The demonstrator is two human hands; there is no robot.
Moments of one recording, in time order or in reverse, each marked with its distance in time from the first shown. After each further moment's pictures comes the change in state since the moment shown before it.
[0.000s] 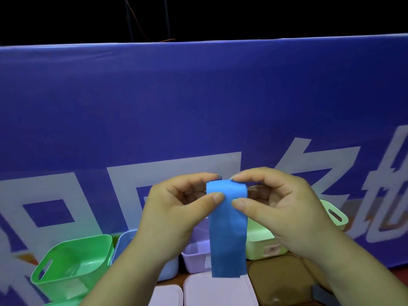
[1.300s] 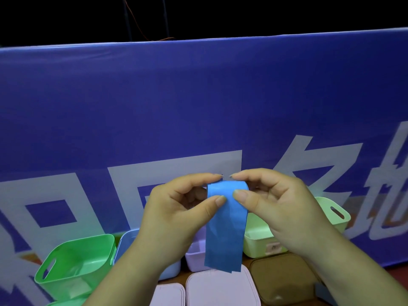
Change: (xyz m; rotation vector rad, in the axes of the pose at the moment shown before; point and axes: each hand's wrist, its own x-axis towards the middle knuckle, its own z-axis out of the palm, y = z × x) left_hand -0.002 -0.008 -0.003 0.107 -0.027 0.111; right_hand 0.001 0.006 0.002 0.018 0.035 0.057
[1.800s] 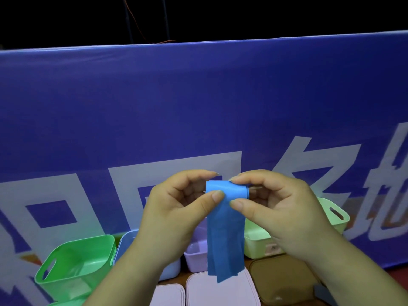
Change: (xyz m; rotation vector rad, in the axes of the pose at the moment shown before) left_hand -0.002 0.008 0.003 -0.108 0.013 -0.035; right_hand -0.007 -0.001 0.000 -0.088 0.010 -0.135
